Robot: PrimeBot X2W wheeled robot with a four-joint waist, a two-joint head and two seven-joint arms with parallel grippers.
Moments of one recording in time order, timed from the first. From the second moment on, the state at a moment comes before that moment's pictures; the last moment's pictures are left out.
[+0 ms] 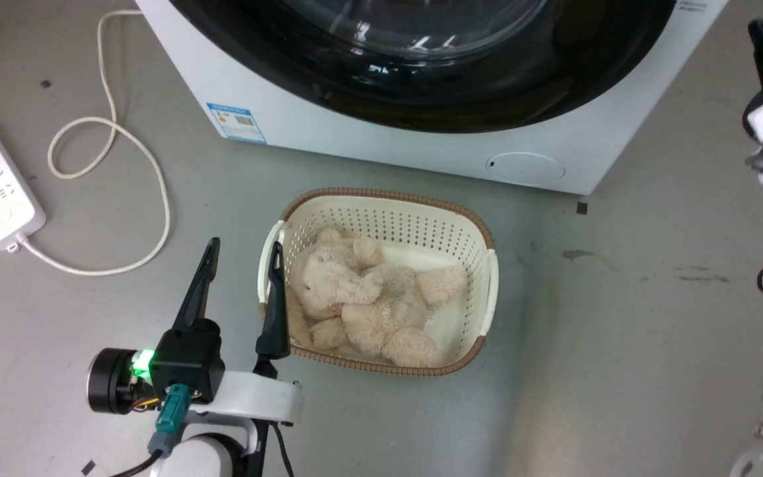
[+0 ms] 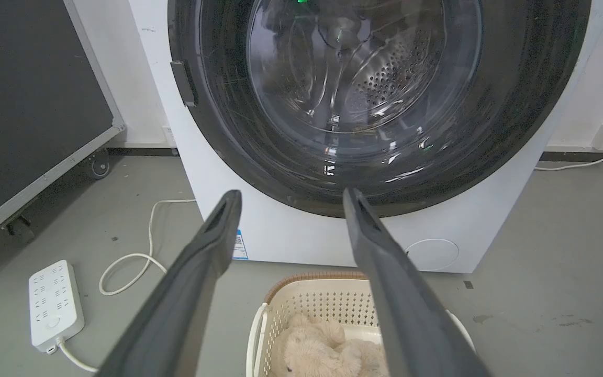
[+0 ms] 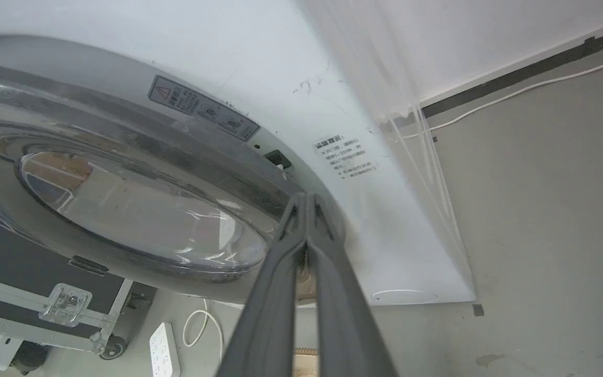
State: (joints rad) left arm -0.13 0.05 -0.14 -0.08 -0.02 0.09 -0.15; right arm -0.89 -0.07 -0.39 0.47 0.46 0.13 0.37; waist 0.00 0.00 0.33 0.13
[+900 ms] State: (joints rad) left arm -0.19 0.05 -0.21 -0.13 -0.02 0.14 -0.21; right arm -1.34 -0.11 -0.64 0.78 0.51 0.13 0.65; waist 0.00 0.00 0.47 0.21
